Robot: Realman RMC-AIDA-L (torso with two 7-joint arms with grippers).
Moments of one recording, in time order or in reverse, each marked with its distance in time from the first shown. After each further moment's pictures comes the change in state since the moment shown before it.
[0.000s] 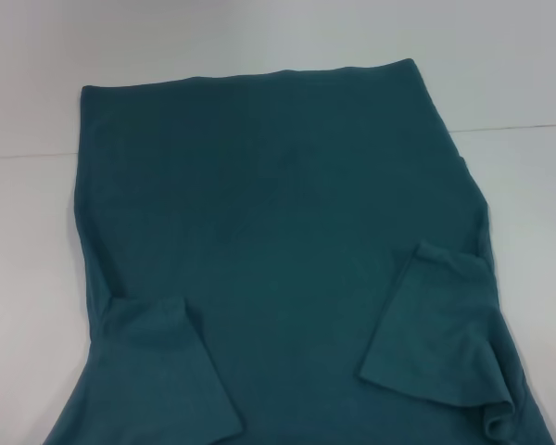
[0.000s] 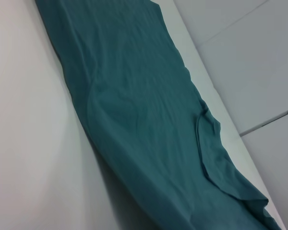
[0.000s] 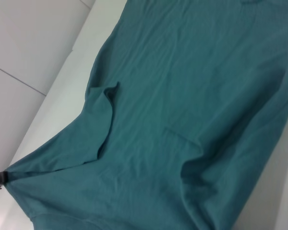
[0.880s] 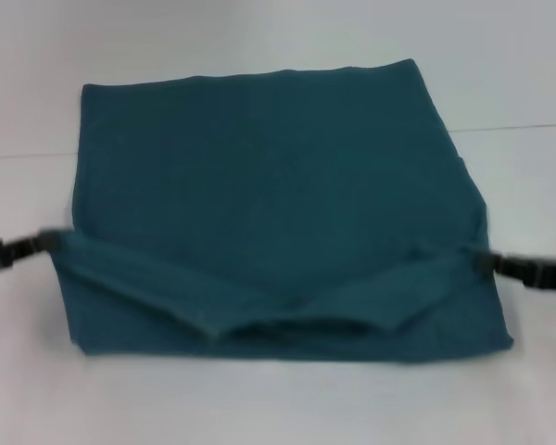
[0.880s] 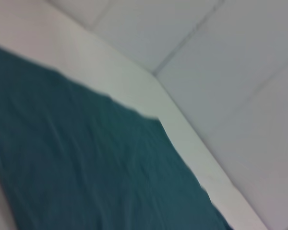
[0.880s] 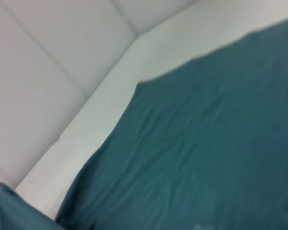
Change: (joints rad) left arm -0.339 0.120 -0.010 -0.256 -0.172 -0.389 -0.026; right arm 0.357 0.014 0.091 0.090 0.108 0.332 0.035
